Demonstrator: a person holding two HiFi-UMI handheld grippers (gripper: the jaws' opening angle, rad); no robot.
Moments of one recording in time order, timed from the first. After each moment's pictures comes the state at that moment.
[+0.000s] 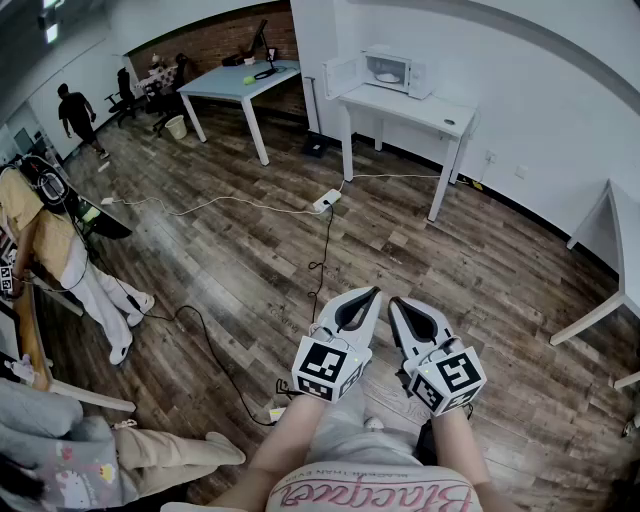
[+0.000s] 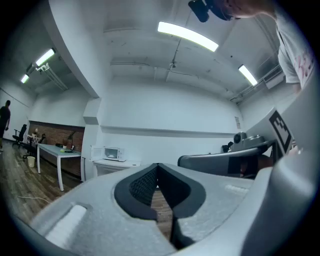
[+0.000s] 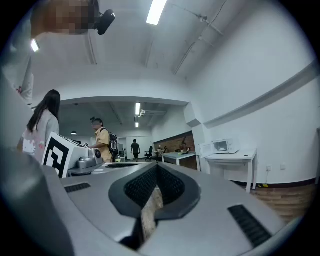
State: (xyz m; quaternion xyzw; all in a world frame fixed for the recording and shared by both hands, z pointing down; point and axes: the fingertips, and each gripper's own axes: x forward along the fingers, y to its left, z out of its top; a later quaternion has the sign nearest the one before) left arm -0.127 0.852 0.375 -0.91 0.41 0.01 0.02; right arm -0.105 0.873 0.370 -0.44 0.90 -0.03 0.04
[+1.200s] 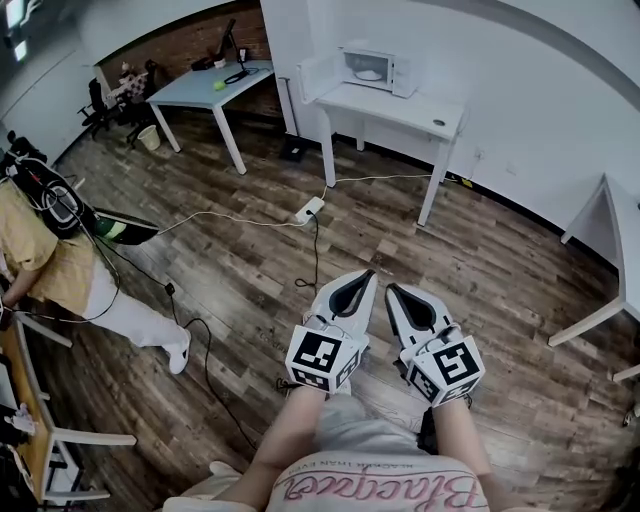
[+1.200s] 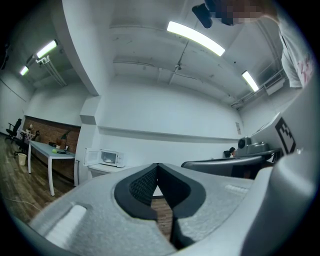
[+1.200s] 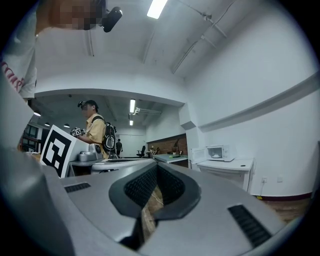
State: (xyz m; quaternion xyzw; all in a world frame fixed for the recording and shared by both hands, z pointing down) left arm -0.123 0.684 0.347 -0.92 0.39 0.04 0.01; right arm -0.100 0.709 0.349 -0.47 0.88 0.00 0.02
